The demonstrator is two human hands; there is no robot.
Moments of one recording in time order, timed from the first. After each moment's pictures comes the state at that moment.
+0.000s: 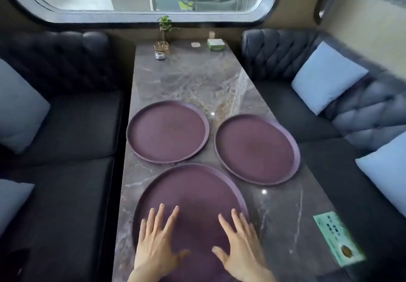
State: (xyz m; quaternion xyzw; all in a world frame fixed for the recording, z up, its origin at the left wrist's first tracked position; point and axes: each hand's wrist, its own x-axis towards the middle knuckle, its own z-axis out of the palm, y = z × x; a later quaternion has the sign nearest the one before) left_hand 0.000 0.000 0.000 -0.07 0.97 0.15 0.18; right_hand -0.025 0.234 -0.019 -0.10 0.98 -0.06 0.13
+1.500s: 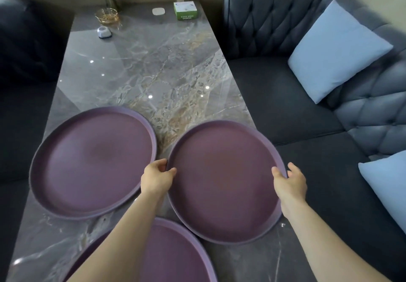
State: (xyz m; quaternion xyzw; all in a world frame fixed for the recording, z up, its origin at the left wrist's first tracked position) left_hand -0.359 0.139 -0.007 -0.38 0.76 0.51 0.10; right_hand -0.369 0.444 0.003 0.40 0.77 -0.49 0.04
